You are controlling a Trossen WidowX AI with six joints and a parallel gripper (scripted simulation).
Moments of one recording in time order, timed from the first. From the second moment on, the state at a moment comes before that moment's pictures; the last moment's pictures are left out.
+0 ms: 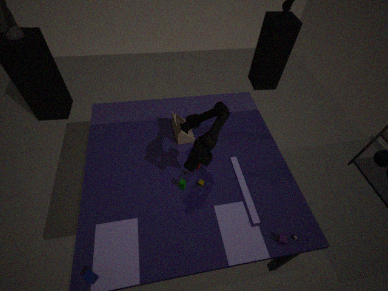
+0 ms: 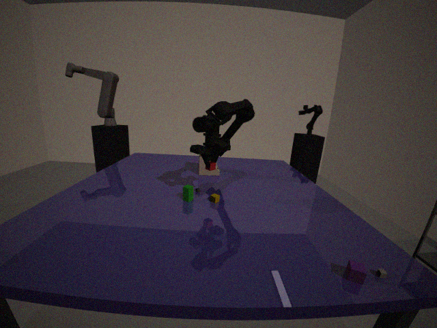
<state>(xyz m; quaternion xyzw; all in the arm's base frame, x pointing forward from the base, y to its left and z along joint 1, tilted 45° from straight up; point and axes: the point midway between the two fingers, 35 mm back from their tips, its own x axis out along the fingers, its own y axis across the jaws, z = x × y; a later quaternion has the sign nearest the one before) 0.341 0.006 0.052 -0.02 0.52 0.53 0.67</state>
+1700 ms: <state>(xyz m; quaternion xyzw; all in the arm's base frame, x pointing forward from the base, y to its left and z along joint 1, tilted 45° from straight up) 0.390 -0.009 -0.056 -0.03 0.52 0.53 0.67</state>
